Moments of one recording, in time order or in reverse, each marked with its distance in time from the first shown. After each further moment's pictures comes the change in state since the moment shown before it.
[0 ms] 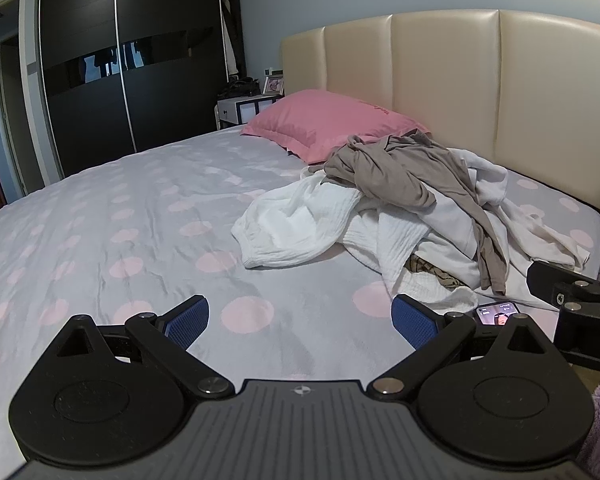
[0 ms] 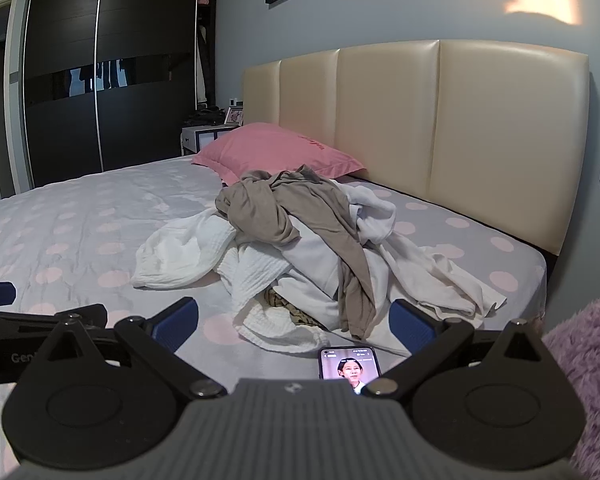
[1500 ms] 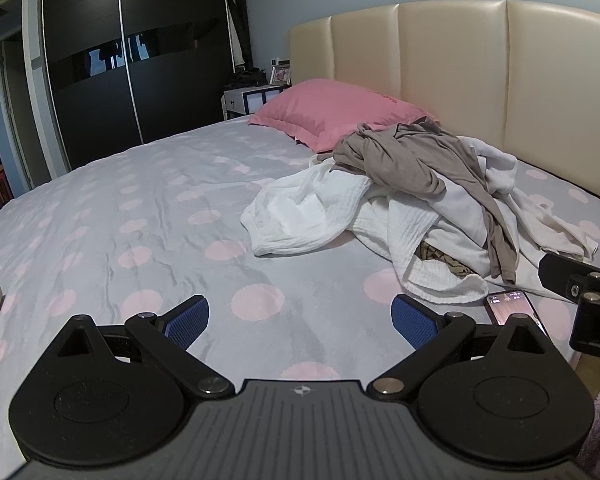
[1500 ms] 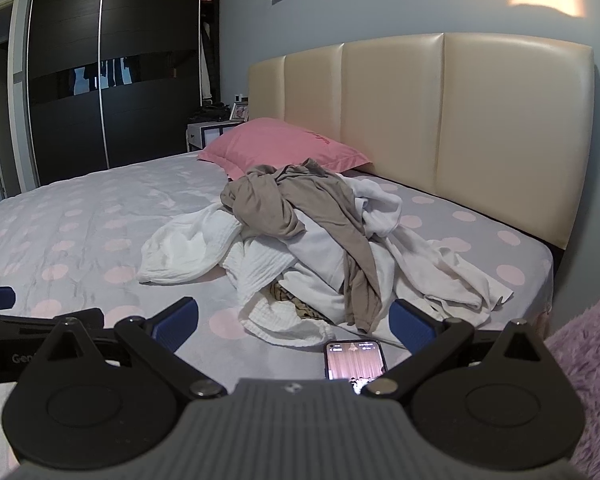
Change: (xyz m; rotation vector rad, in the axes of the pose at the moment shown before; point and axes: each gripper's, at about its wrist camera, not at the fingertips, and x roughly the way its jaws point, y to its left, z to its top) left arm 0.005 0.003 -0.004 0.006 0.035 0.021; right arm 0.003 -0.003 -0.003 0.009 0.016 0.029
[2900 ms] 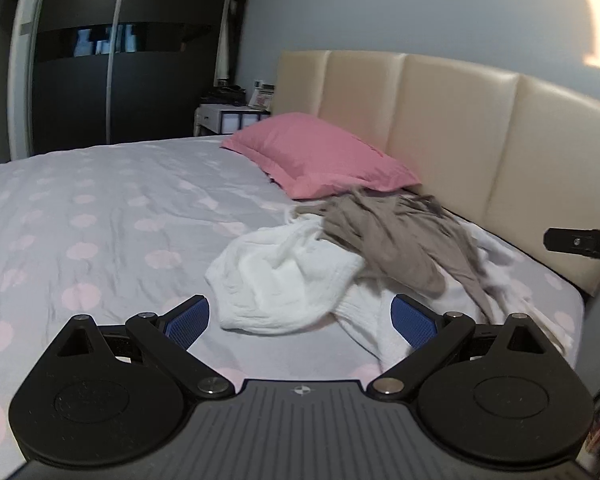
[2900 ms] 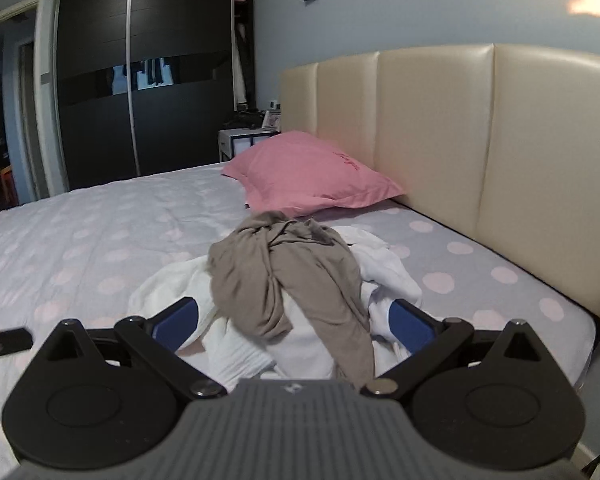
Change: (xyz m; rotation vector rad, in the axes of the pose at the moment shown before) left arm 0.073 0.060 0.066 -0.163 -0.077 -0.150; right arm 0.119 -0.063 0.118 -0.037 0.013 0.147
